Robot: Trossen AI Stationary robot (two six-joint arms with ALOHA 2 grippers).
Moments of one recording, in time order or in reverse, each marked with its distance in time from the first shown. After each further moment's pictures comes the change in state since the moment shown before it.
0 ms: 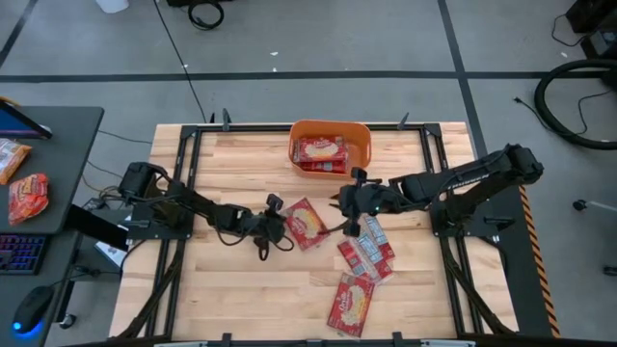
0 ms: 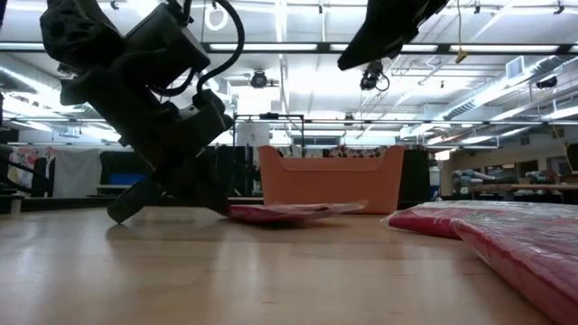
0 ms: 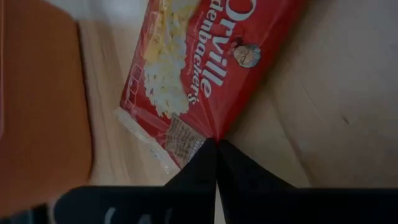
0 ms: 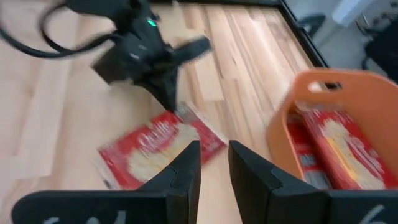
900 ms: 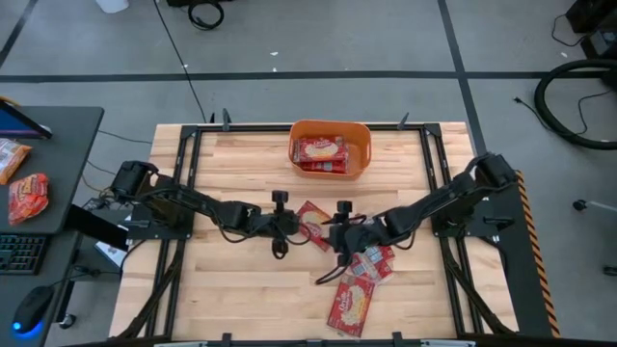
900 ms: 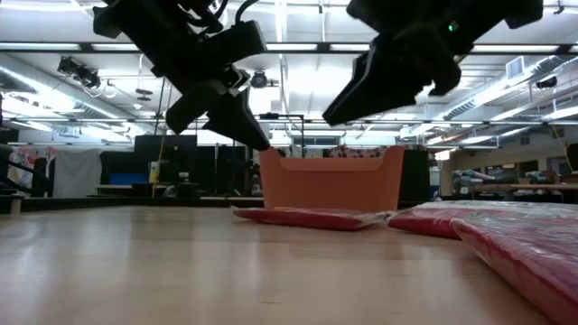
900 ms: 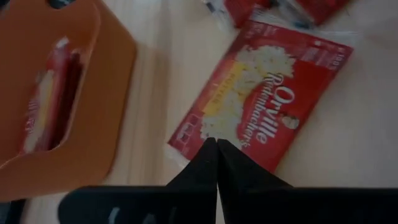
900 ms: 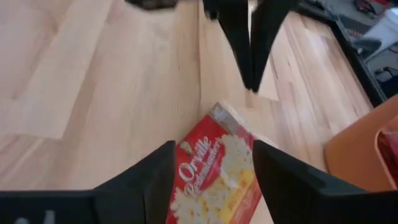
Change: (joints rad) left arm -0.024 -0.071 0.292 -0.301 -0.020 -0.410; right arm 0.160 0.261 -0.148 0.388 0.115 -0.135
